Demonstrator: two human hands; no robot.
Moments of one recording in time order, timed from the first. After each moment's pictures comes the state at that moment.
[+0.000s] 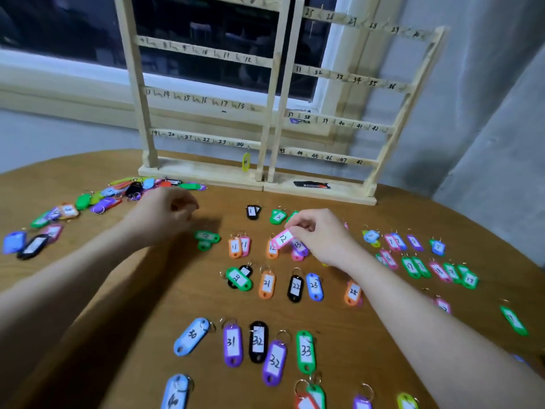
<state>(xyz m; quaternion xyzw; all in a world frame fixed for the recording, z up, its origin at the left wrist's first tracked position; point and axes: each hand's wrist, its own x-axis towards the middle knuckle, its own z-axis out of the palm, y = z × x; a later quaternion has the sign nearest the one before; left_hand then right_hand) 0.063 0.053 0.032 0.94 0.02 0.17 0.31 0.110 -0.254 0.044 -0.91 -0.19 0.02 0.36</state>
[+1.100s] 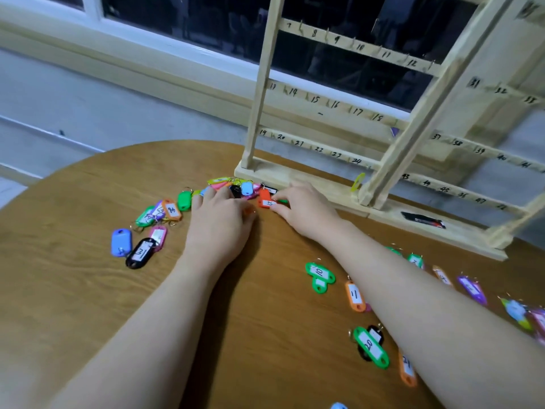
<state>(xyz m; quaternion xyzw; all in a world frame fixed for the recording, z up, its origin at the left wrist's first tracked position) 0.085 0.144 -0.020 0.95 0.18 0.24 0.13 0.195 0.003 0.027 -0.93 -0.37 -0.02 0.07</state>
